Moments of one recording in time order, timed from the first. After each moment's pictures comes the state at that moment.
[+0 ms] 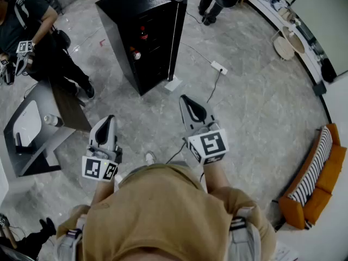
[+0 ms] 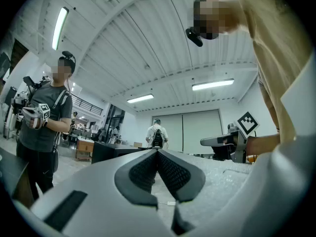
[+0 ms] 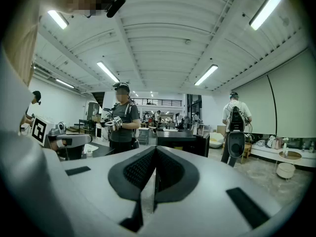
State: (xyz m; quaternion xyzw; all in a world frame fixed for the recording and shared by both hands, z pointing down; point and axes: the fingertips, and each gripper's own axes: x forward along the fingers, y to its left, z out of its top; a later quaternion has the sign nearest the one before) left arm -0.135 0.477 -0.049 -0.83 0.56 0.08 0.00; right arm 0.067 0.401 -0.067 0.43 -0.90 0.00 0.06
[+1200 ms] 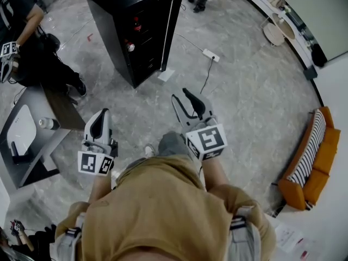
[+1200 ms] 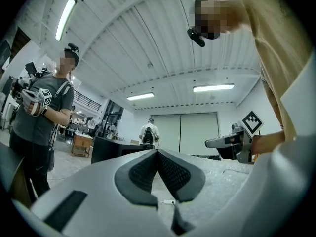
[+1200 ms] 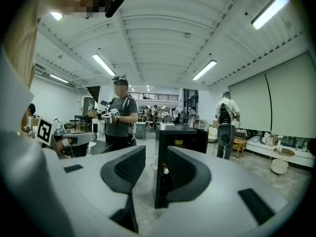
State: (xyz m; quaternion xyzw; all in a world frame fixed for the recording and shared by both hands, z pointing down) left arm -0.196 0.455 -0.021 -0.84 0.54 0.09 -0.02; right arm 0.018 0.405 -0.040 0.45 -0.89 0.01 0.09
